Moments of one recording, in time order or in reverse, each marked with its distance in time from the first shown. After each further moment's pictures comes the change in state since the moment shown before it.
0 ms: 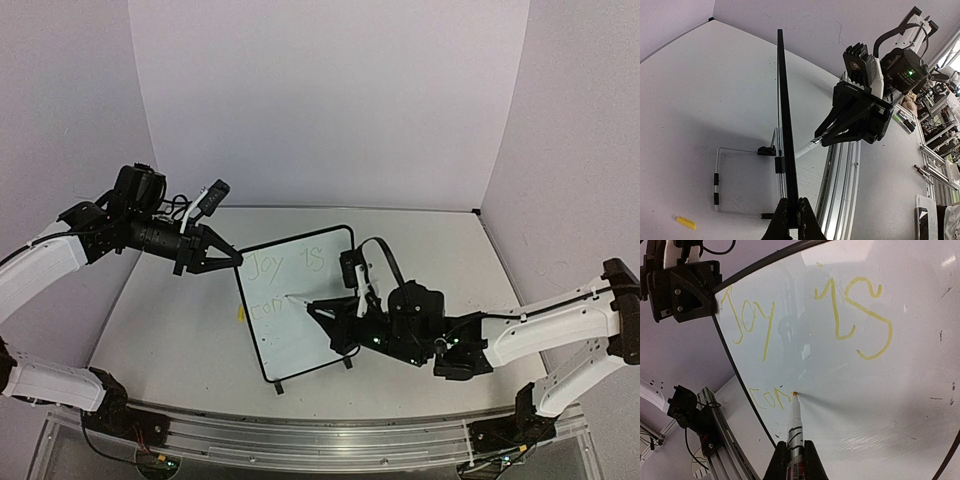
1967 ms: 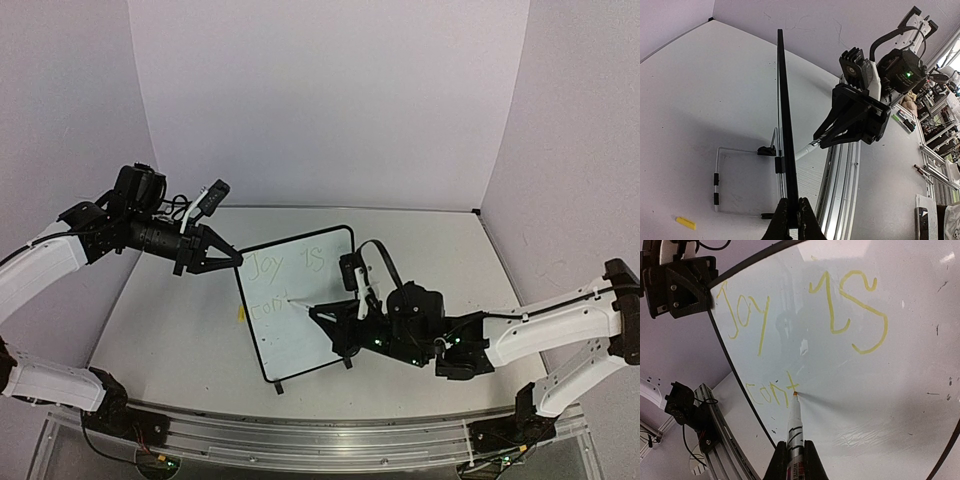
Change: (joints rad) left arm -0.001 0.000 0.000 0.000 0.000 0.000; right arm 0.000 -0.008 0.003 -0.046 -0.007 0.008
